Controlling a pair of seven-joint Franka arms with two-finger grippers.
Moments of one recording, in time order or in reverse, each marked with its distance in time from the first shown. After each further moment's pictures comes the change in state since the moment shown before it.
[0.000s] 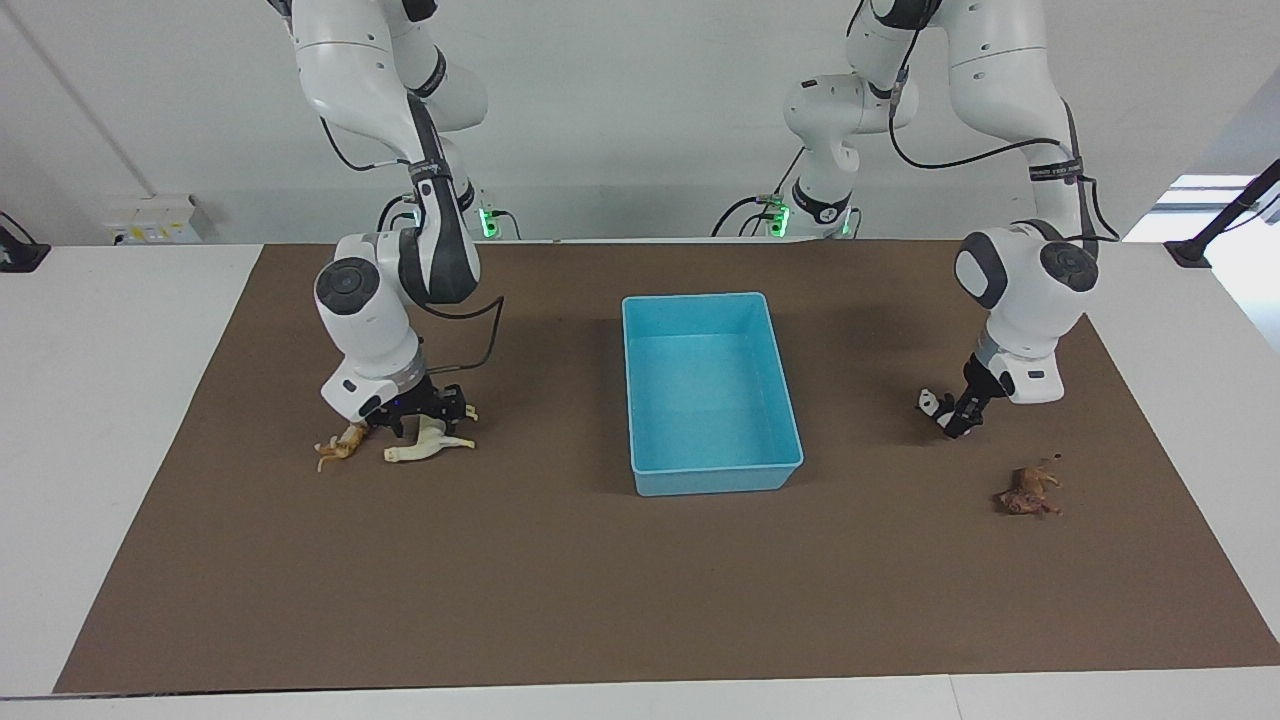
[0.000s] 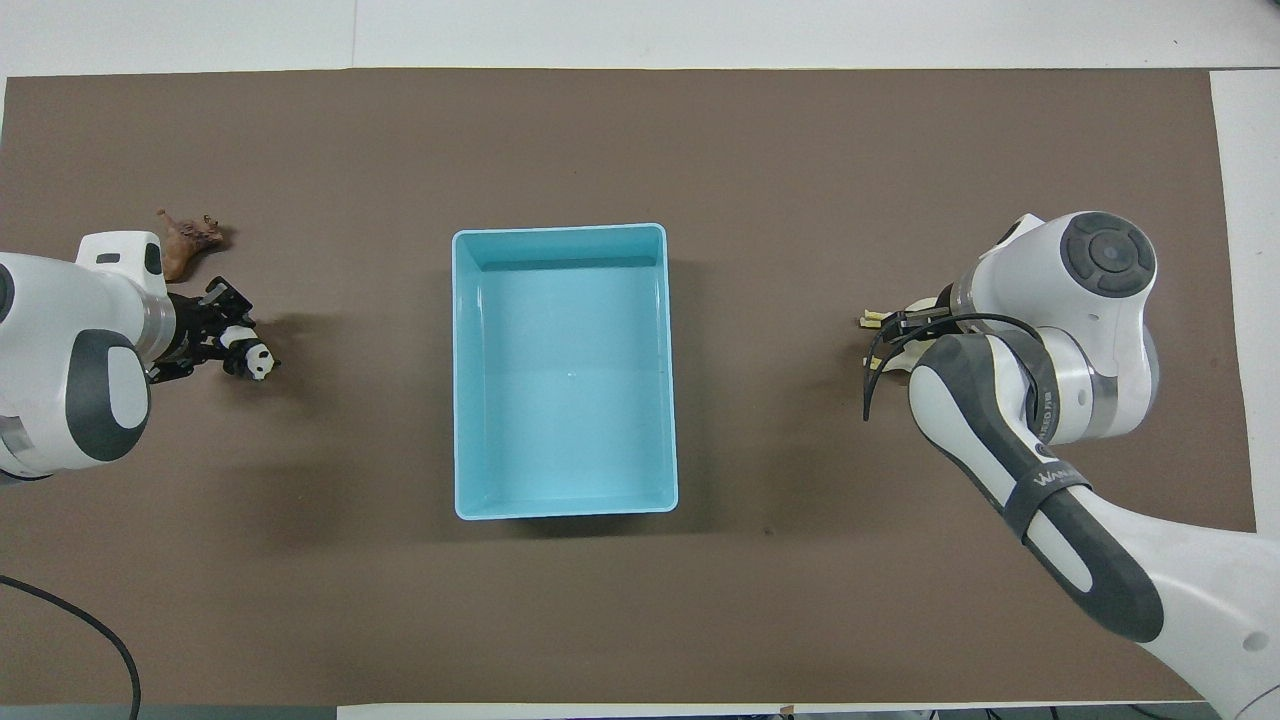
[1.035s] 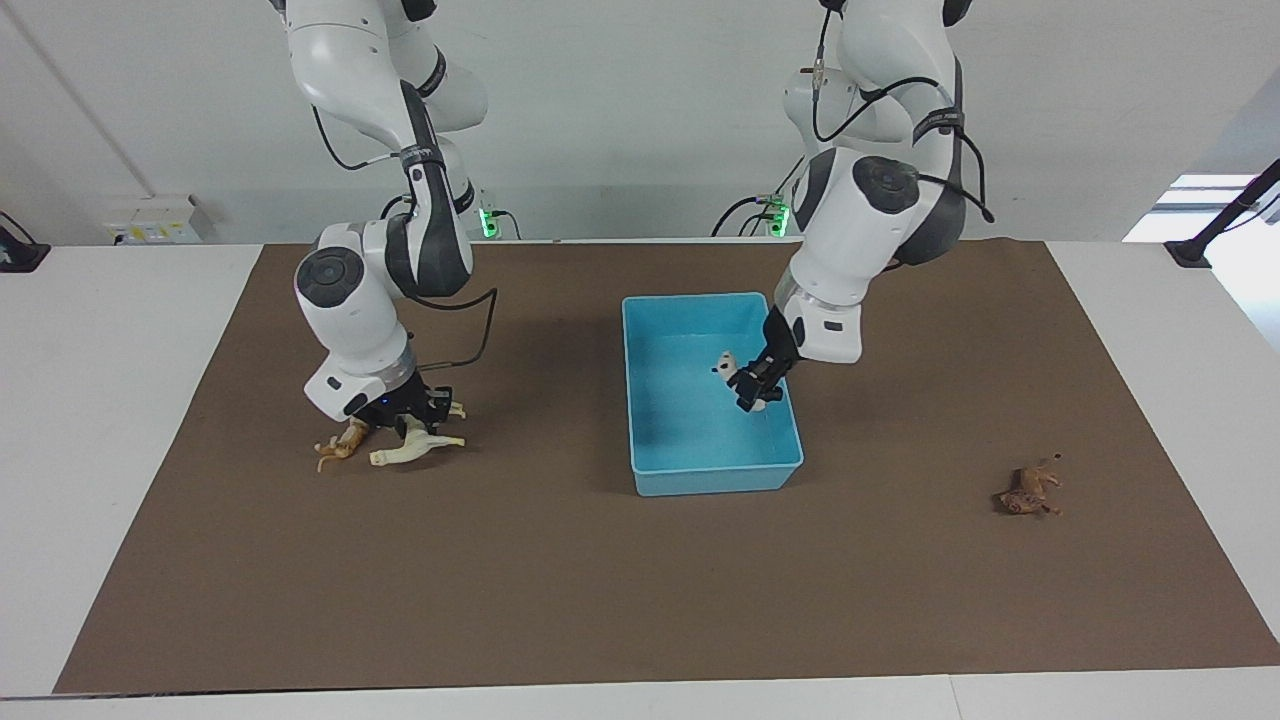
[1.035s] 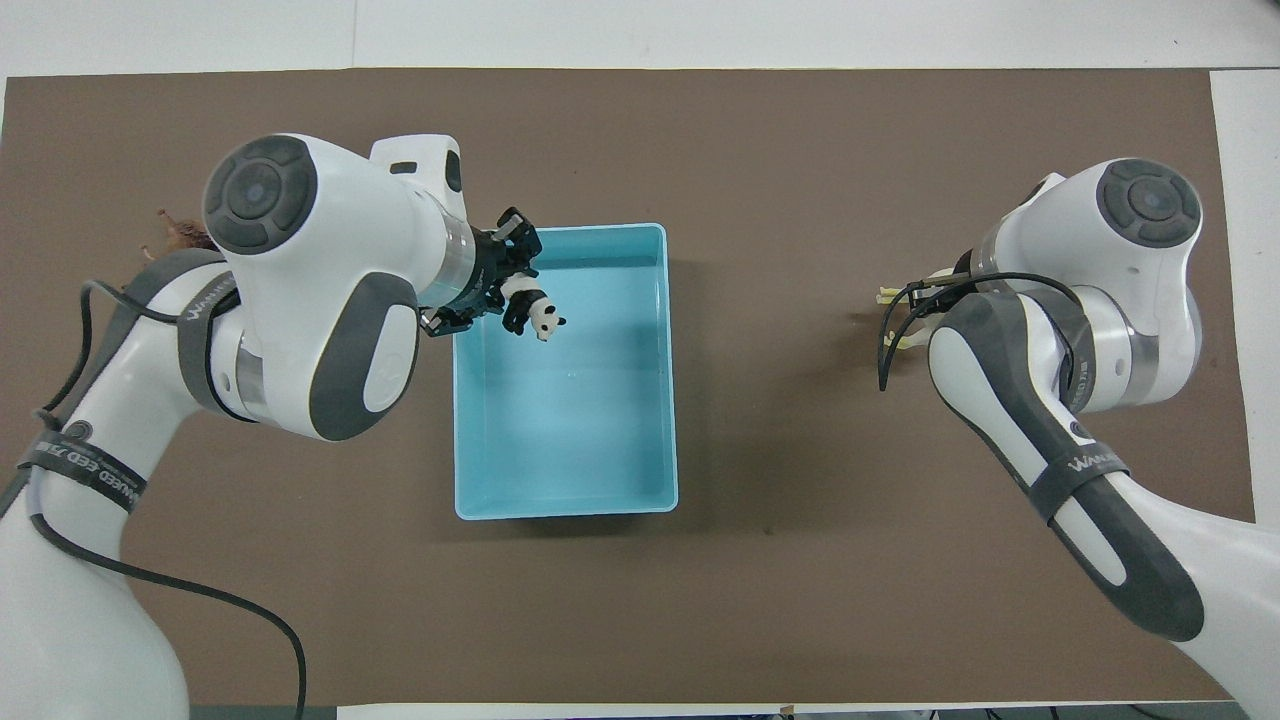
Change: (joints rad) left arm -0.506 -0.006 -0.034 0.329 -0.190 -0.283 -0.363; right arm -0.004 -0.006 -0.002 0.158 0.002 -0.163 0.000
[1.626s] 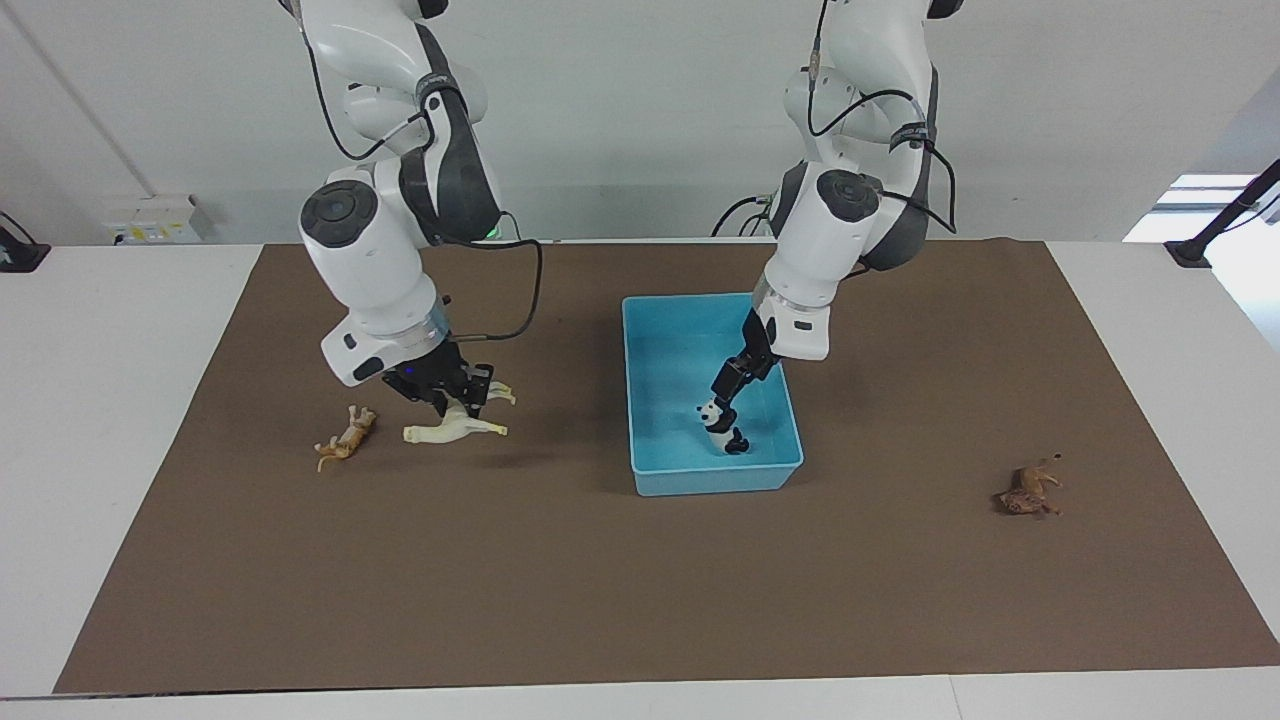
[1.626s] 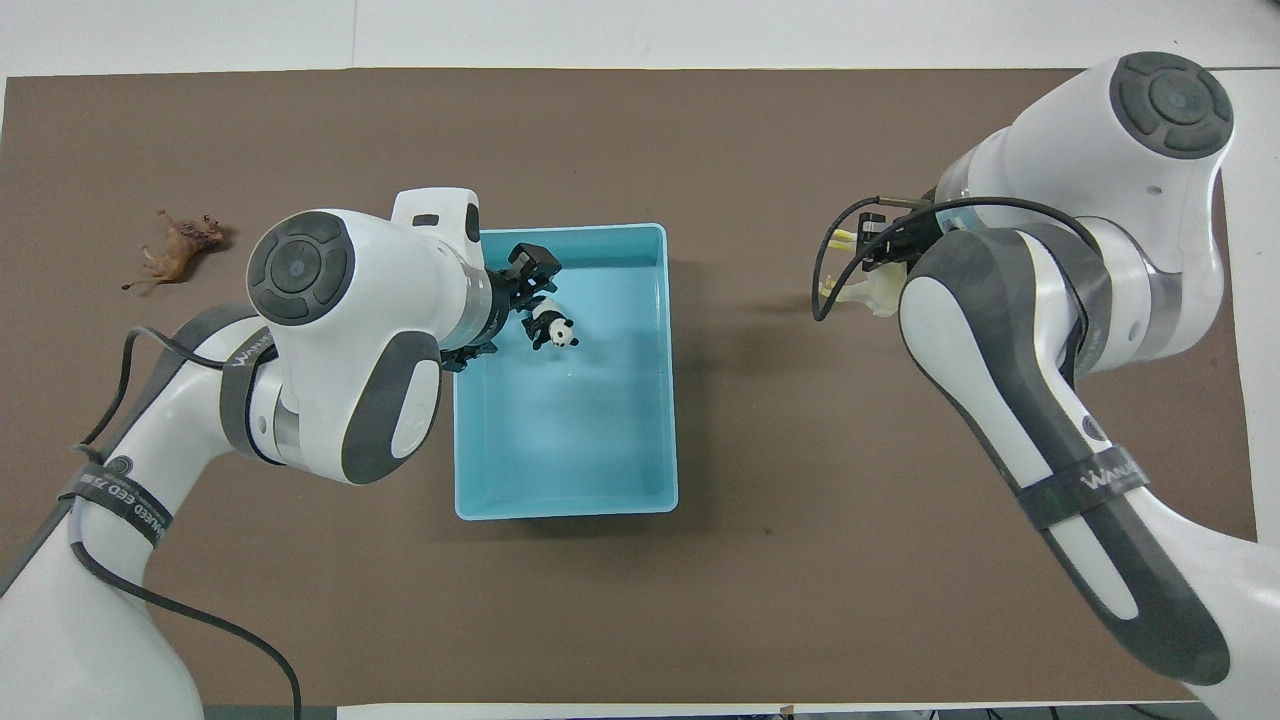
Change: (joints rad) left arm -0.029 -0.047 0.017 -0.123 0.001 0.108 0.006; right arm 0.123 0.020 0.007 0.275 0.102 -0.221 0.364
